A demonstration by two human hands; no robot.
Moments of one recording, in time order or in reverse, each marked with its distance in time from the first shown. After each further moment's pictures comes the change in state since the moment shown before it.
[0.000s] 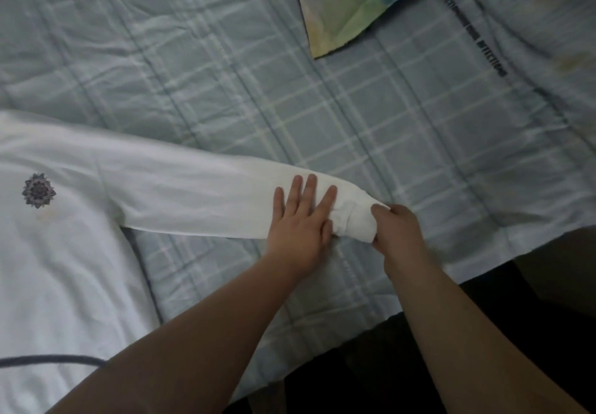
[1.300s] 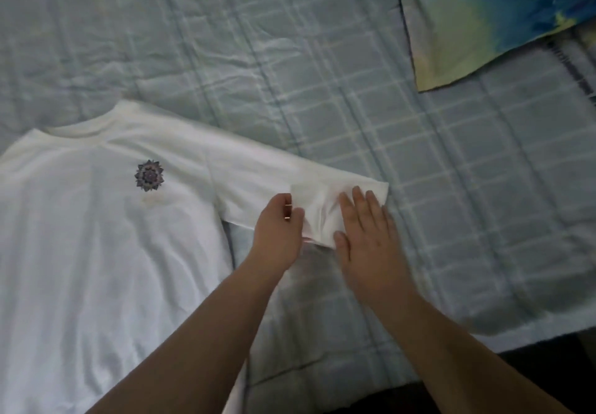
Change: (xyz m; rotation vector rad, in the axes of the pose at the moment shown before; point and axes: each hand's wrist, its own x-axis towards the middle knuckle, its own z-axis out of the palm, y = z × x) left_hand -0.070 -0.142 -0.093 -1.105 0.264 -0.659; right_hand -0.076 0.027 0.137 -1.136 -0.074 -1.161
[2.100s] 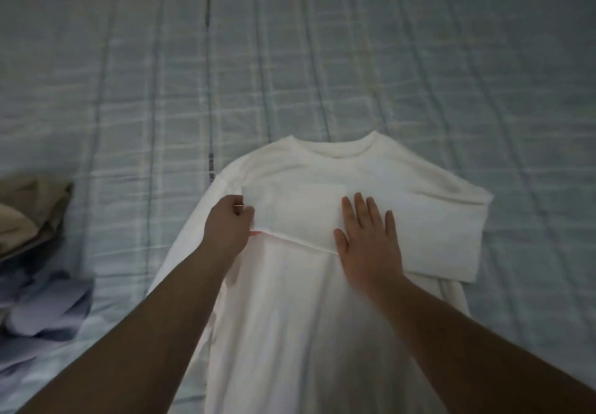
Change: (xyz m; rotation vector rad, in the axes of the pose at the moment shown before) left_hand 0.098 -0.193 -0.497 -0.148 0.329 -0.126; right_hand 0.125 -0.423 0.140 -0.272 -0.109 -0.161
